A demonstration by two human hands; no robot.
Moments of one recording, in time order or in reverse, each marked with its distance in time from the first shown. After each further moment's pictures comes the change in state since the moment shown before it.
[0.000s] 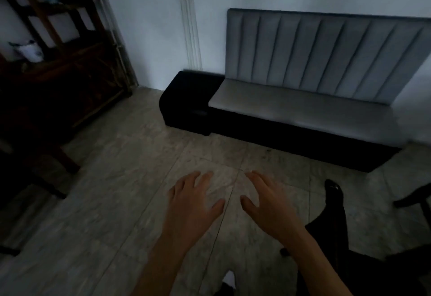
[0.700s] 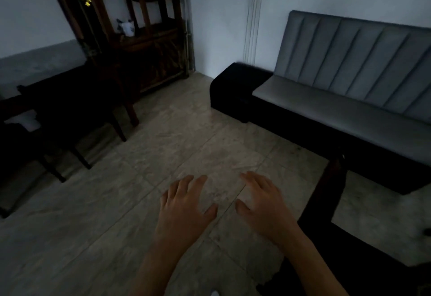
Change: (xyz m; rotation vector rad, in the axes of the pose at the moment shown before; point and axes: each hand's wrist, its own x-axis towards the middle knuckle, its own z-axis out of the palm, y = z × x) left_hand -0.327 0.042 -0.013 0.065 0.181 -0.293; right_hand -0.252 -0.052 0.000 -0.061 -0.224 -0.270
